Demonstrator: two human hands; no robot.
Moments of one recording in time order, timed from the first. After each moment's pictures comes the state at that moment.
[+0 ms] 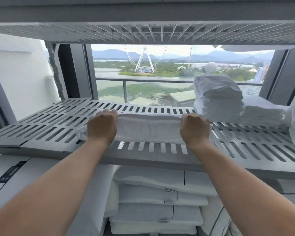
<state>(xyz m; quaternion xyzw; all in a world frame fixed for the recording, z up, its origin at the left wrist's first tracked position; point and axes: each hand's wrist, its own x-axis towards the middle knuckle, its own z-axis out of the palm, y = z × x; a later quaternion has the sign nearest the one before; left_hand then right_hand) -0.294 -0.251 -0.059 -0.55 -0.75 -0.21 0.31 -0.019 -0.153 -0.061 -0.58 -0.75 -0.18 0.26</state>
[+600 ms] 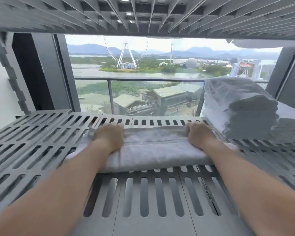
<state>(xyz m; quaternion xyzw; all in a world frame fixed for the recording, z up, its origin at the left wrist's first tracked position) -0.387 -0.047 -0.073 -0.66 -0.75 -0.06 0.10 -0.074 0.040 -0.078 -0.61 -0.78 -0.07 0.12</state>
